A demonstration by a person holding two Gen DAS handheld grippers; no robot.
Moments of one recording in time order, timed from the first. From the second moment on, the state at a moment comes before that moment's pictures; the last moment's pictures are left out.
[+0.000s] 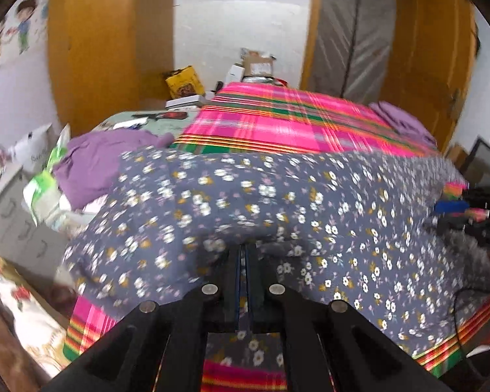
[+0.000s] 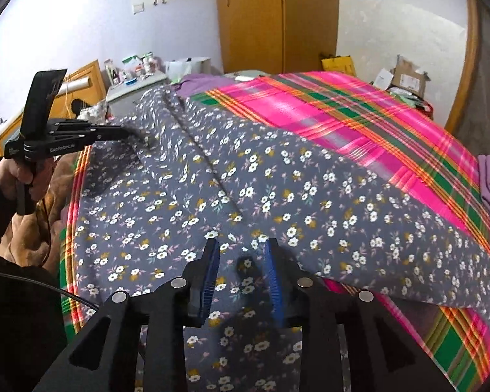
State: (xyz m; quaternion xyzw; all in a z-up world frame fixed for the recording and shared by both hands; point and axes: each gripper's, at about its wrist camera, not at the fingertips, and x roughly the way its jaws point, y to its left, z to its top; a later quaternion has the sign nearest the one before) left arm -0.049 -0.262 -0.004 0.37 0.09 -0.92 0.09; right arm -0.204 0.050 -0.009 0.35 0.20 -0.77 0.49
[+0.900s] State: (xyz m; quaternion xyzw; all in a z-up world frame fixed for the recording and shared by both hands) left arm -0.048 -0.292 -0.037 0.34 0.37 -0.86 0.03; right arm -0.183 0.025 -0.016 0.33 0.26 -0.76 0.50
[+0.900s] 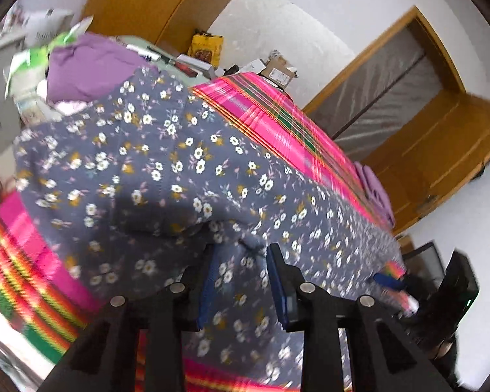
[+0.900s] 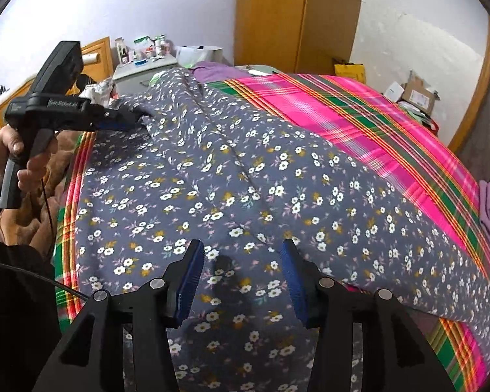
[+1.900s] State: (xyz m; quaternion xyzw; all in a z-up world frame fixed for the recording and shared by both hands) left arm -0.055 -0.315 0.044 0.23 0.39 -0.89 0.01; right arm -0.192 -0.002 -0.026 0.22 0.41 -0.78 0.41
